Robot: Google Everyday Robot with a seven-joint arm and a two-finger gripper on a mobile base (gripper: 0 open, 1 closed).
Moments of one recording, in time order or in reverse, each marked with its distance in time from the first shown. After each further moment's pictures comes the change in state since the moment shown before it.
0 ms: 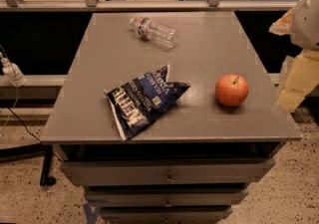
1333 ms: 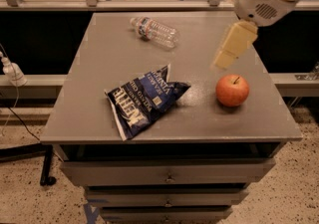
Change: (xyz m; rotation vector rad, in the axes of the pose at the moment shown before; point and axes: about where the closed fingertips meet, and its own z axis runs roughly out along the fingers) arm -0.092 -0.078 0.029 0.134 -0.222 -0.003
